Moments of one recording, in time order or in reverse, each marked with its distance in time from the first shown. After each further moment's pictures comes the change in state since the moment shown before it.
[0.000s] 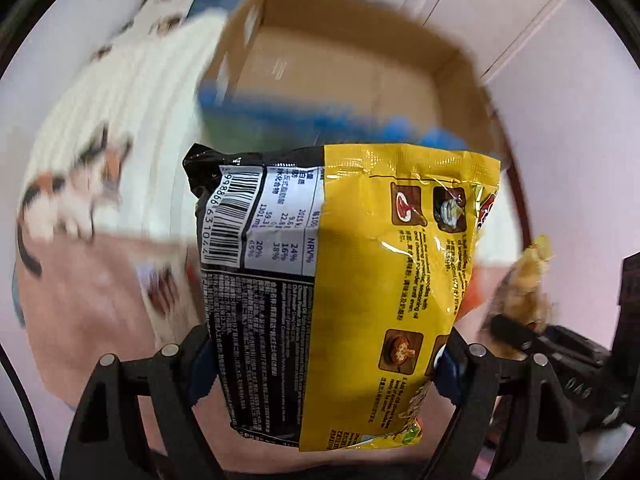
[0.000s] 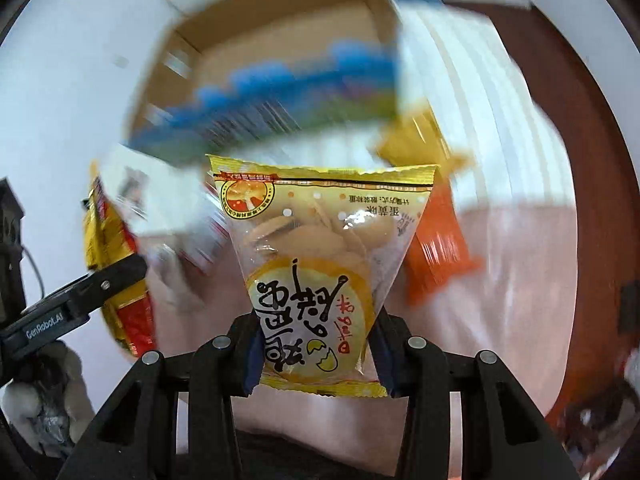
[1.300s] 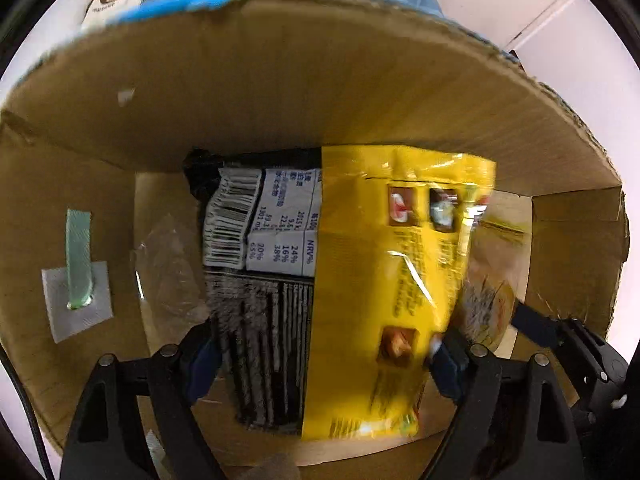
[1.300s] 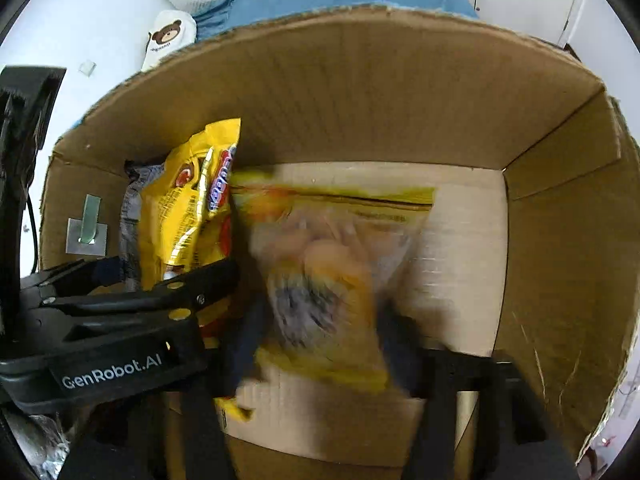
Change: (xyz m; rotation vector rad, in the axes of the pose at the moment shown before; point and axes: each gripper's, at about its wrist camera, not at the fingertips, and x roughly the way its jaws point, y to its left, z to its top) left arm 0.159 0.017 0.265 0.052 0.237 0.084; right arm 0.179 0.022 0.305 -0.060 0.076 -0.105
